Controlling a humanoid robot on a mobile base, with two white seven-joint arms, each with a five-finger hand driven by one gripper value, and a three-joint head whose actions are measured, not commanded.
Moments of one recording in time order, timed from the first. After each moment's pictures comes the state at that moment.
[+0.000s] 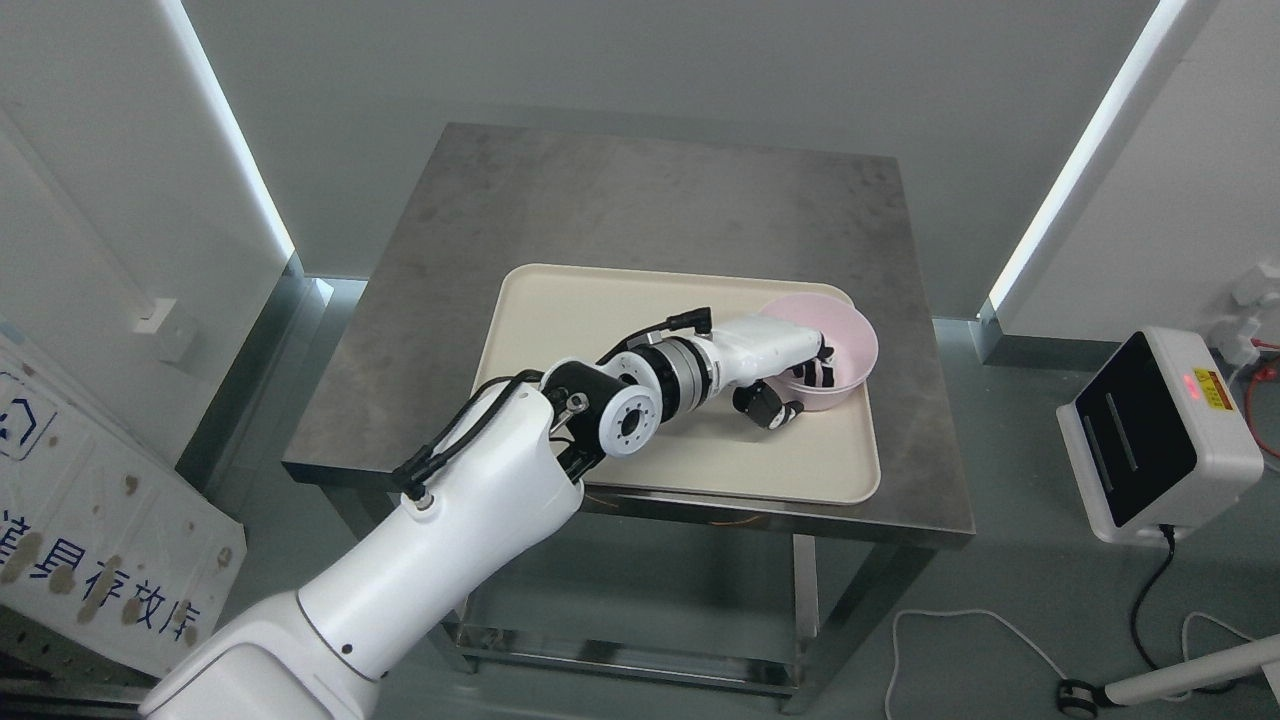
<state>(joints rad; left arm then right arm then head) -0.97 0.00 -0.81 -1.20 -0.59 0.08 -0.52 0.00 0.00 0.00 0.00 0.00 0.04 0.01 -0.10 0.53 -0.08</state>
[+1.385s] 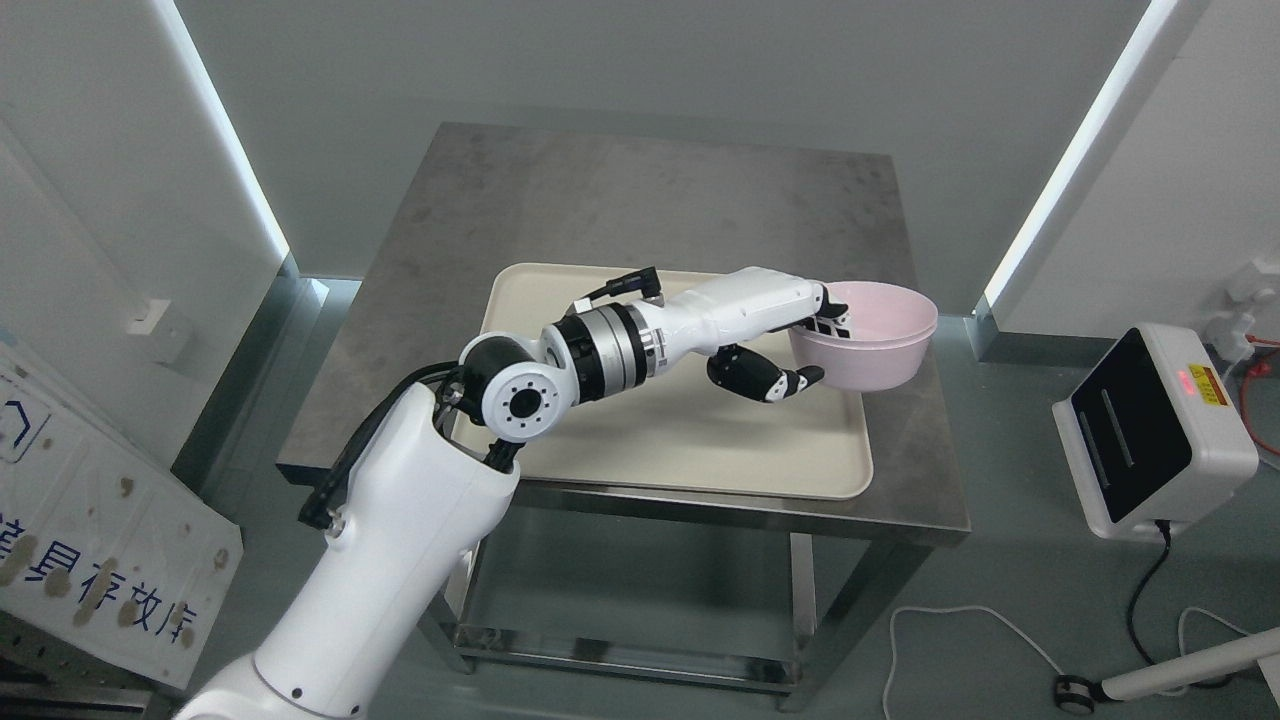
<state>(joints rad) -0.80 0.00 -0.45 -1.46 -0.51 -0.28 -0.69 0.00 0.00 0.00 0.00 0.00 0.04 0.01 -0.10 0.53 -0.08</state>
